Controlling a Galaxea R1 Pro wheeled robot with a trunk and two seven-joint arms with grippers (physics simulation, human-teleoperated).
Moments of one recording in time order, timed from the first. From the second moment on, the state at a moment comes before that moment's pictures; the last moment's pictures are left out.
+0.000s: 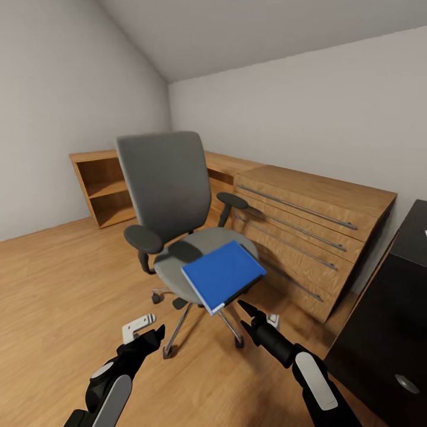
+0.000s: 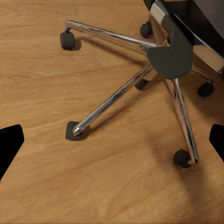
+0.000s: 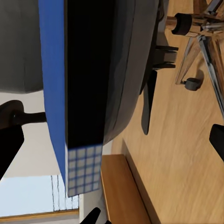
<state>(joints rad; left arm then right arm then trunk) -0.13 0.01 -0.20 -1.55 0.62 0.46 0.51 -0.35 0.05 -0.03 -0.99 -1.14 0.58 0.35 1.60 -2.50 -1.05</state>
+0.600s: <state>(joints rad) -0.13 0.01 -0.20 -1.55 0.62 0.46 0.51 -0.35 0.05 -0.03 -0.99 -1.14 0.58 0.35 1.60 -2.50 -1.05</state>
